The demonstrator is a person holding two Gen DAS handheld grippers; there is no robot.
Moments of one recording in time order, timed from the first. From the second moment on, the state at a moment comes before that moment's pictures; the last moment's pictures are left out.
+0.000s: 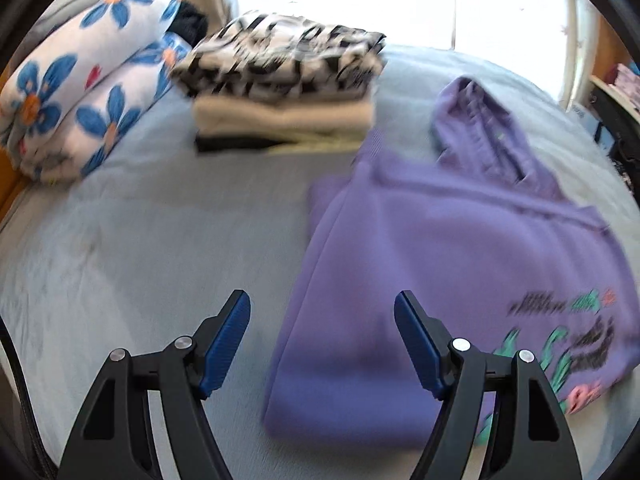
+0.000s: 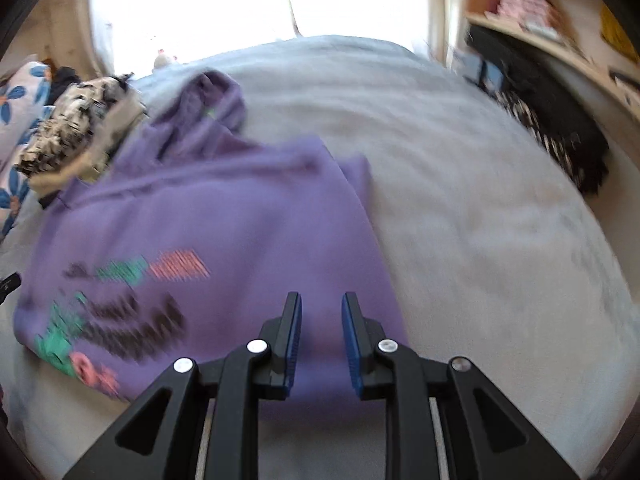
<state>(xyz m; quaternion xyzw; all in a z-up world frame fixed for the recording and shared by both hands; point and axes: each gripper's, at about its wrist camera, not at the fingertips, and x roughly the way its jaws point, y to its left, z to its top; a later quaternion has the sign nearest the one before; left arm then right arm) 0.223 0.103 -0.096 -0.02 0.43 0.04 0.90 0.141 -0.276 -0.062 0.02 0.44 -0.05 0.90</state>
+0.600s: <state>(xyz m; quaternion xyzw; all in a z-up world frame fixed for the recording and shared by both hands) 0.393 0.082 -0.140 -0.03 0.48 -0.04 0.88 0.307 -0.283 -0.113 0.04 0.49 -0.02 0.87</state>
